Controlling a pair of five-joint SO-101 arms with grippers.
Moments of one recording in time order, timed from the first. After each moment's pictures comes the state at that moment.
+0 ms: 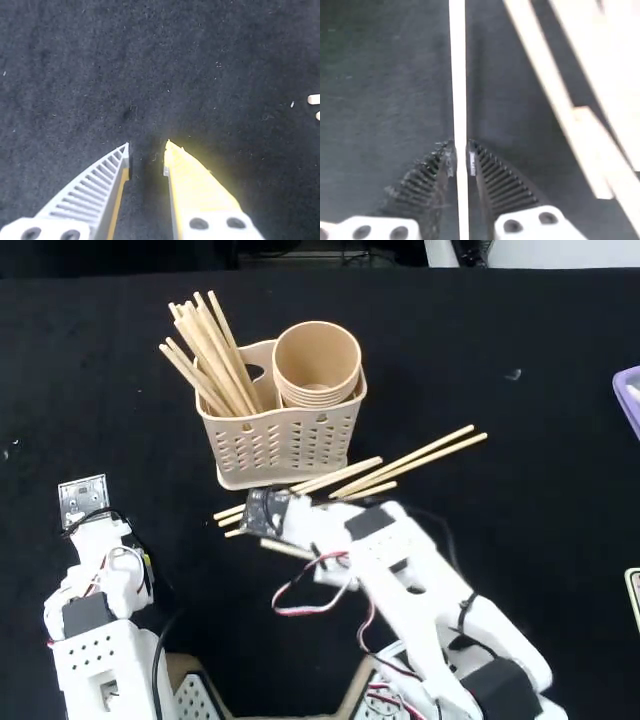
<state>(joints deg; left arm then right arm) -27.4 -81.3 88.7 57.8 -8.2 -26.3 -27.0 59.6 52.5 52.8</state>
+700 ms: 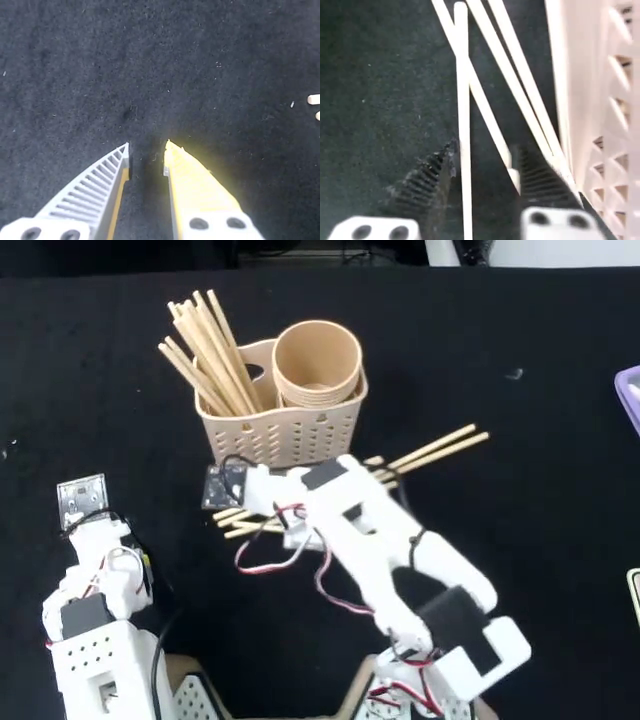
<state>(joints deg) -27.4 -81.3 88.7 57.8 -8.2 -31.5 -2.7 38.2 52.6 55.4</state>
